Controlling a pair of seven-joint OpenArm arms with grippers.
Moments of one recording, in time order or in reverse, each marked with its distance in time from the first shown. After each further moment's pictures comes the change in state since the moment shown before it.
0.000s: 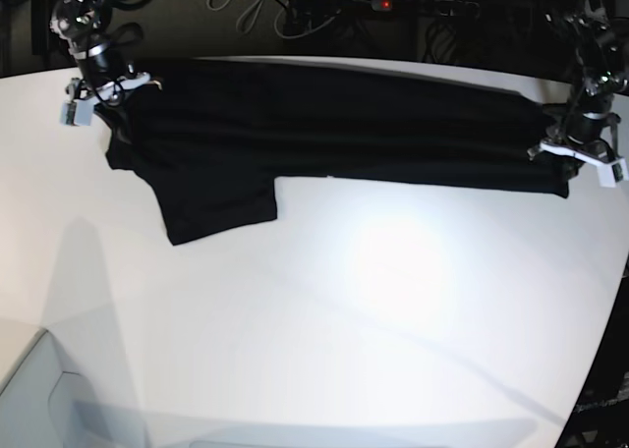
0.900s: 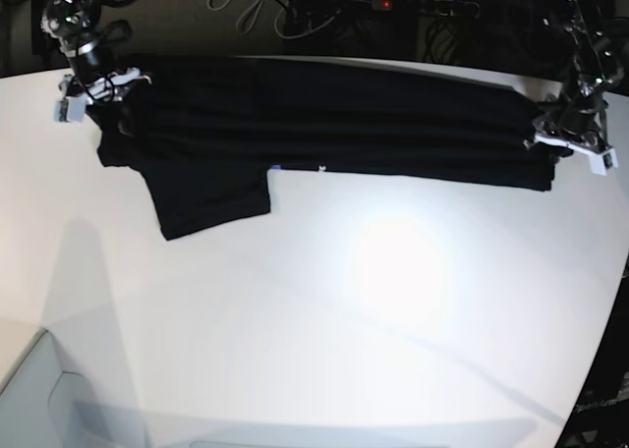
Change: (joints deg) left arm -2.6 -0.6 0.3 -11.0 -0.3 -0.3 -0.2; right arm -0.8 3.5 0.0 -2.9 0.2 0.5 0.2
